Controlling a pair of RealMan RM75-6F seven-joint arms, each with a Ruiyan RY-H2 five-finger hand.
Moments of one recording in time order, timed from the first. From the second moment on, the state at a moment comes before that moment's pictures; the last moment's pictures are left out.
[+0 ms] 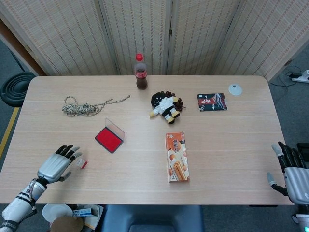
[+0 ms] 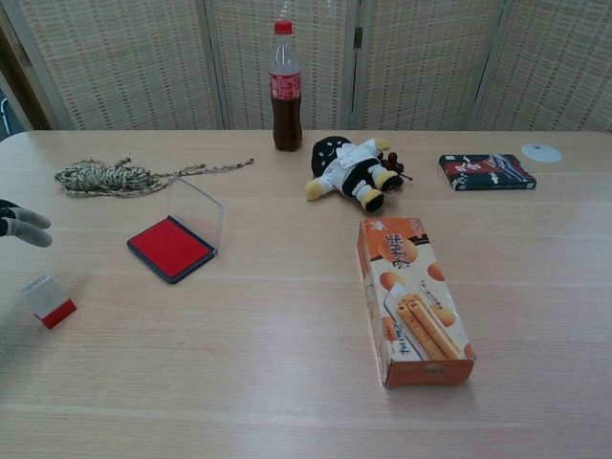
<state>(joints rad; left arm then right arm) -0.43 -1.15 0.00 -1.55 1.52 0.92 0.20 -0.02 -1.04 0.02 -1.71 -1.53 1.50 -0.01</state>
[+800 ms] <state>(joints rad) -0.52 -1.24 0.01 -1.47 1.39 0.82 0.20 -0.02 -1.02 0.01 -1.71 -1.55 1.50 0.03</state>
